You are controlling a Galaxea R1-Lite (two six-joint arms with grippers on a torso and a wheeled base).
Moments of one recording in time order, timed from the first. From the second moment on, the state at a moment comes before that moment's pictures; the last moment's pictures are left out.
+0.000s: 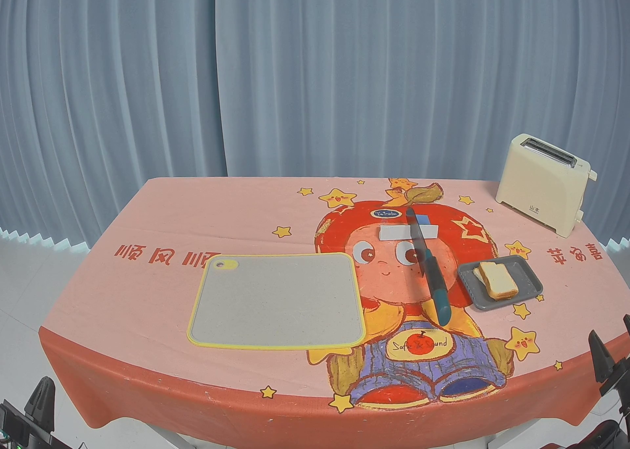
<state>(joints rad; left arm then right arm) 0.00 0.03 -0.02 0.00 0.02 0.00 0.09 0.43 -0.02 -0.28 -0.13 0.02</state>
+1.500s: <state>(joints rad) 0.00 0.03 -0.02 0.00 0.02 0.00 0.00 0.02 -0.02 0.00 -0.04 0.03</state>
